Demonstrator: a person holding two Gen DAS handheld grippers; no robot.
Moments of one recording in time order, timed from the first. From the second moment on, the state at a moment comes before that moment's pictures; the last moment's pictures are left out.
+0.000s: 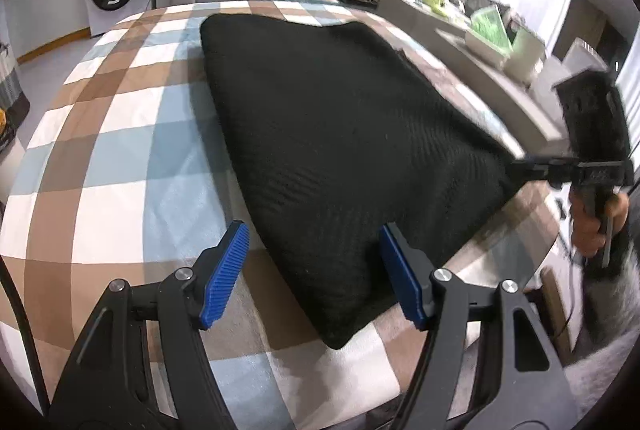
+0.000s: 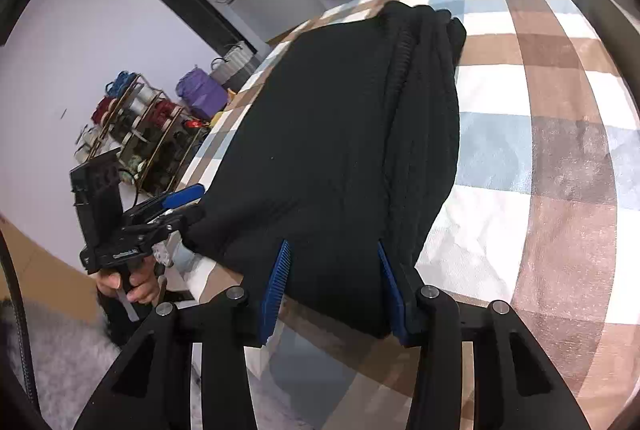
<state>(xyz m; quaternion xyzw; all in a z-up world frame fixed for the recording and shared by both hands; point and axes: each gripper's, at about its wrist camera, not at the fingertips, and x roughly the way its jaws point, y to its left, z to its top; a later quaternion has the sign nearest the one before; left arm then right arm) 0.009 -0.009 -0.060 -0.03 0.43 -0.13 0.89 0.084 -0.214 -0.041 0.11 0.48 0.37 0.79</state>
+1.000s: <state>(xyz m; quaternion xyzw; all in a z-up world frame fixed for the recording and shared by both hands) -0.014 -0.006 -0.062 0.00 0.45 -0.16 0.88 0.088 -0.225 -0.031 0.10 0.46 0.26 0.84</state>
